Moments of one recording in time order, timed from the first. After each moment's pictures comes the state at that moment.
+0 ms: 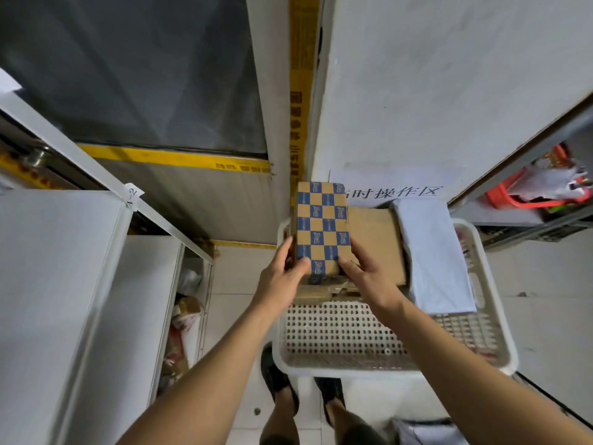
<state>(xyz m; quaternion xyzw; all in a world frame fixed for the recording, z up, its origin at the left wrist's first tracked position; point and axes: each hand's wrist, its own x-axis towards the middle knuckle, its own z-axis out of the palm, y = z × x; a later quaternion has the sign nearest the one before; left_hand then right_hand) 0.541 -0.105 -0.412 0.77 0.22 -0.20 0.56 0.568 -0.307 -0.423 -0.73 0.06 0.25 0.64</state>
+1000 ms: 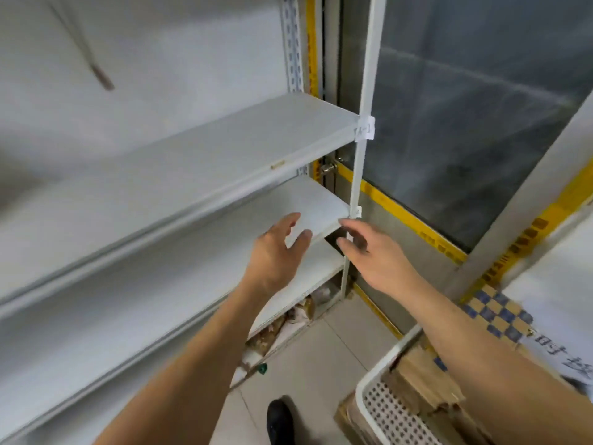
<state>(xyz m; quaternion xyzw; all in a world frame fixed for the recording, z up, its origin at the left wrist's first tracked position) 0.316 0.022 -0.194 0.80 0.44 0.24 0.34 0.499 -0.084 -0.207 -0.74 -0.50 0.22 0.38</state>
